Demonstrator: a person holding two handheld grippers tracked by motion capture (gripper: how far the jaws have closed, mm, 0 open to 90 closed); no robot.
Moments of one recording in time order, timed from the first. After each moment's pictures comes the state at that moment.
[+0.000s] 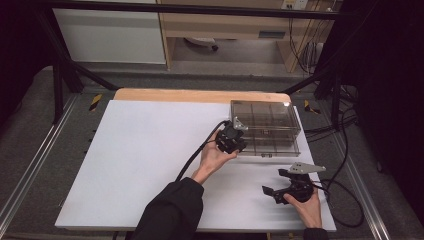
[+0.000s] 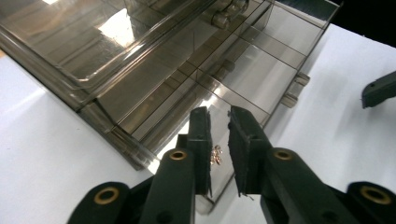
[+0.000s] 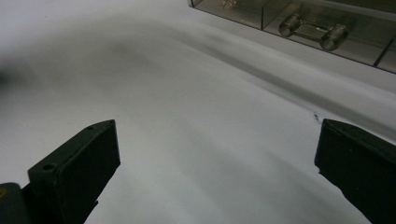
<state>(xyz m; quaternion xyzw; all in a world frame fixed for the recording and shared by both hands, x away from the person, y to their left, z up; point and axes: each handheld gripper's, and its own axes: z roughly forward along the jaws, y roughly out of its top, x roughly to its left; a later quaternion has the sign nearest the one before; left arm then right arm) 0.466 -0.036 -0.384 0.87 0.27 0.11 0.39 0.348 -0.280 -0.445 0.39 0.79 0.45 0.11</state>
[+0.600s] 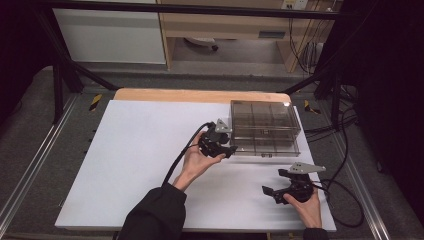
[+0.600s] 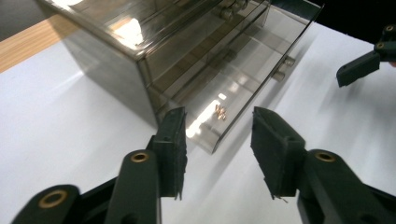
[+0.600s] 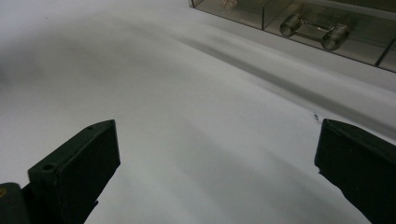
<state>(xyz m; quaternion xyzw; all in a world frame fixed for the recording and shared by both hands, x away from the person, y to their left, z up) 0.439 0.015 -0.365 0.86 0.28 0.12 0.41 0.348 -0.280 -0.445 0.40 0.79 0.45 0.10</state>
